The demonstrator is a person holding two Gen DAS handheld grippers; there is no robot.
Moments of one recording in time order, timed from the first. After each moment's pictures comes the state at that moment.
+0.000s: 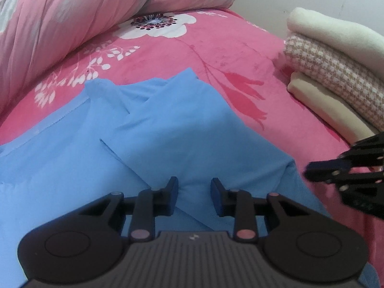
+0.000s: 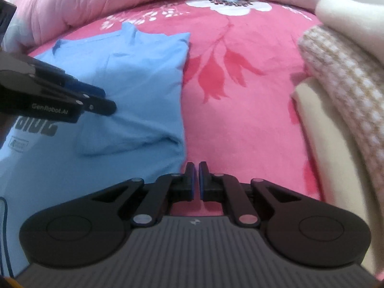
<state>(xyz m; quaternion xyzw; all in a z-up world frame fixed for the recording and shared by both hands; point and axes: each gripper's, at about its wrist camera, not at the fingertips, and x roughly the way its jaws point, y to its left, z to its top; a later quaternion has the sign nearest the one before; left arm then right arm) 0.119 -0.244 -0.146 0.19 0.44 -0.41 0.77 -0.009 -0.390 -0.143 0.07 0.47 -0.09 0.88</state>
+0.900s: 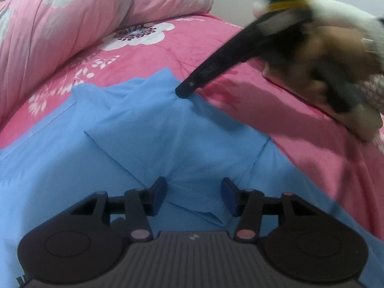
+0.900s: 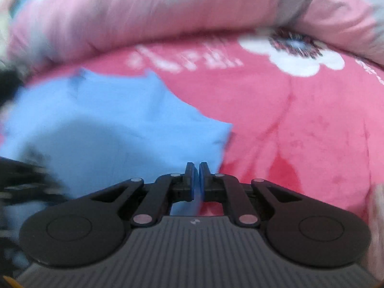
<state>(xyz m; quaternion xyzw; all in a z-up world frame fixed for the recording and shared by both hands) 0.076 -0.237 -0.159 0.22 0.39 -0.44 0.78 0.138 -0.430 -0.157 0.04 0.44 0.05 0.90</state>
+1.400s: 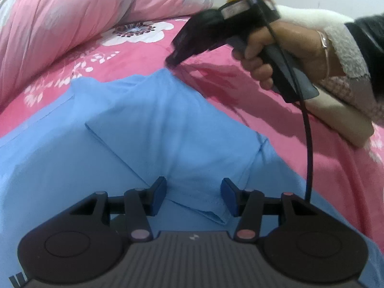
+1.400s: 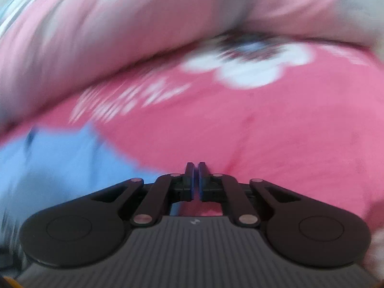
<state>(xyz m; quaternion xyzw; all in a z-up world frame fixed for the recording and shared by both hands) 0.089 -0.224 -0.158 0.18 0.41 -0.46 0.77 0.164 -0.470 -0.157 0.14 0.38 -0.06 0.91</state>
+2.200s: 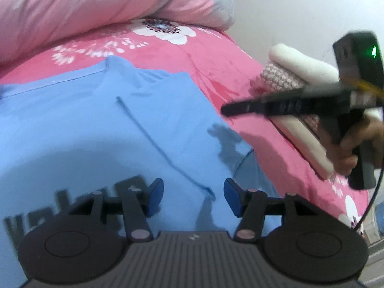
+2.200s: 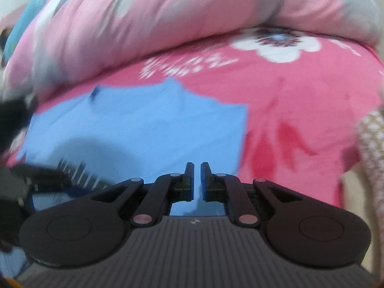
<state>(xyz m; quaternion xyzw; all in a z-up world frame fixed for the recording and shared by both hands) 0.098 -0.142 -0.125 0.05 0.47 -0.44 0.76 0.058 -0.371 -0.111 0.10 0.44 0.03 0.89</state>
